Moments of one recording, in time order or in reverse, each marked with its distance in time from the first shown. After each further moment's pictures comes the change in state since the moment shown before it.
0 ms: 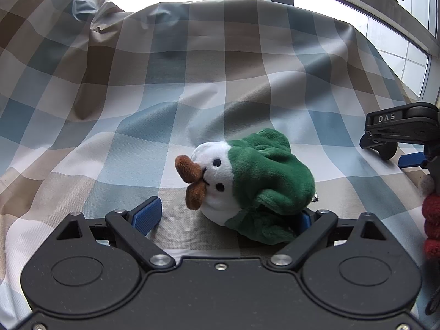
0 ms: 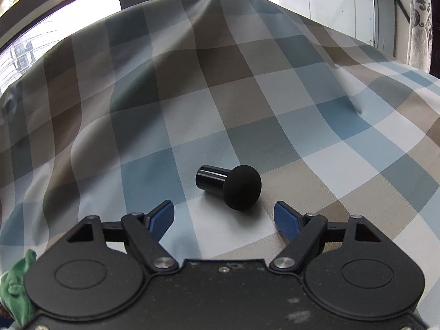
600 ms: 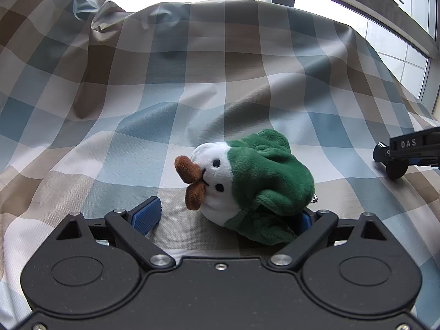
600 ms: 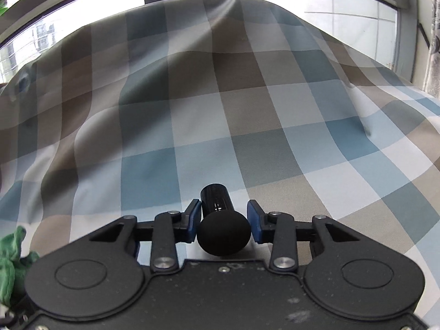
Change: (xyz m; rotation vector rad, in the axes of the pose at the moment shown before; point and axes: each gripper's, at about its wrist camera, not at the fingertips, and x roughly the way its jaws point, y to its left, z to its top) left arm -0.001 0.001 0.000 -0.008 -0.004 -0.008; right arm -0.003 -0.016 0.001 -0.165 -0.016 0.077
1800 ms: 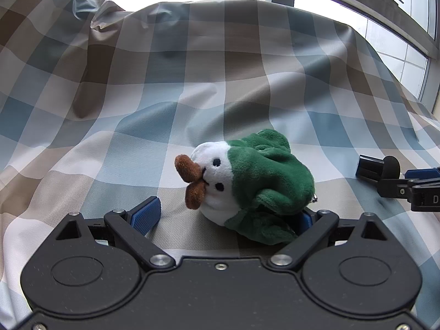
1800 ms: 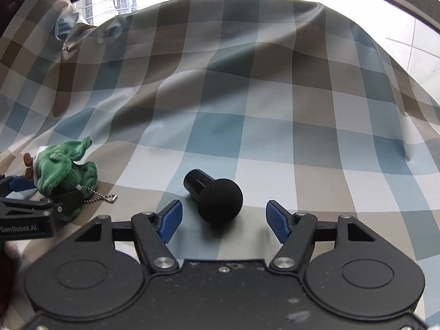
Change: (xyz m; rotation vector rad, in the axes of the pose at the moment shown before) left arm 0.000 0.000 0.000 -0.002 0.001 -0.003; right arm -0.041 0.008 -0.032 -0.275 0.021 0.212
